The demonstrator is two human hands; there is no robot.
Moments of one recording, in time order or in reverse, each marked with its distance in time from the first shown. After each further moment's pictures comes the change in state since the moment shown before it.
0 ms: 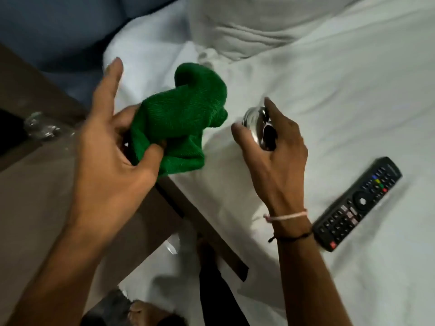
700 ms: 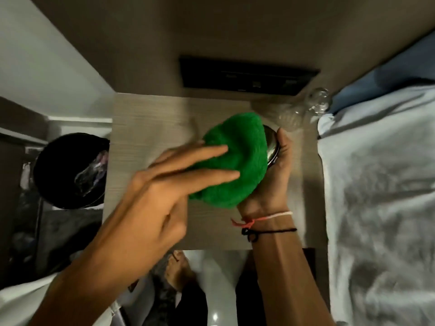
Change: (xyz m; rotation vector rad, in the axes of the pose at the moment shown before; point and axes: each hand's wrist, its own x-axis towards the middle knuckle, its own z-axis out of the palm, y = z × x) left_hand -0.217 -0.092 -0.288 0.308 0.183 -0.184; right_hand -0.248 -0.140 0.288 1.088 -1.080 0.792
